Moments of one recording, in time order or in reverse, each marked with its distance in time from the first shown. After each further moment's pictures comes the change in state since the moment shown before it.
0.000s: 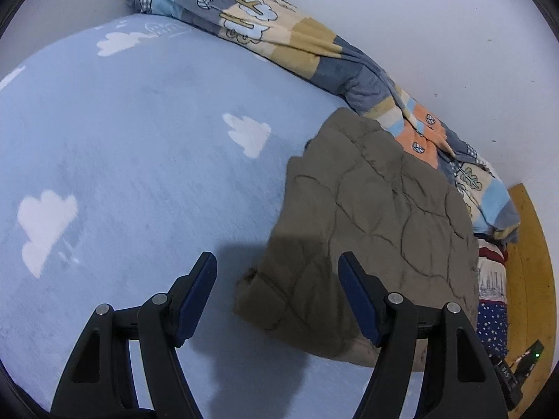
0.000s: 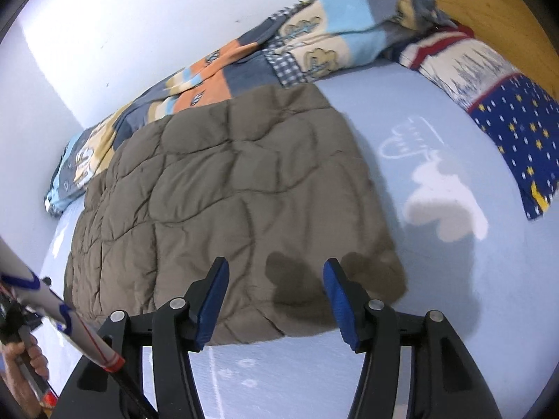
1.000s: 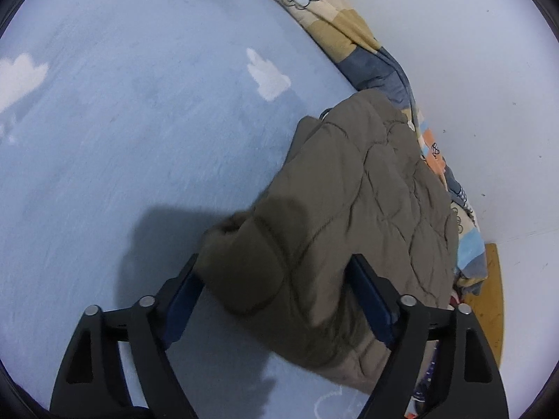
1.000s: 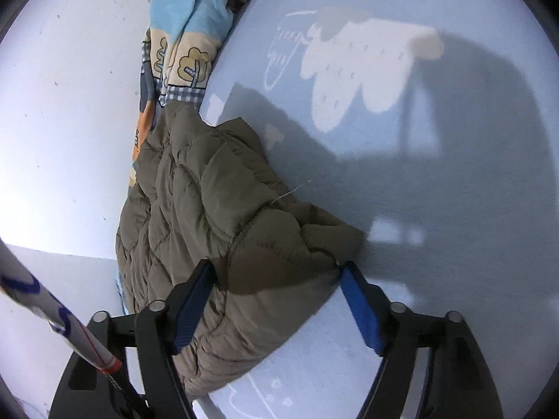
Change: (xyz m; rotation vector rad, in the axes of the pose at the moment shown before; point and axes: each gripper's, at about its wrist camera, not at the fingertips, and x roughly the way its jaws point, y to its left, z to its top) left arm 0.058 0.024 -0.037 -0.306 0.039 -0.141; right arm 0.062 -0.127 -0.040 0.731 0.033 0.282
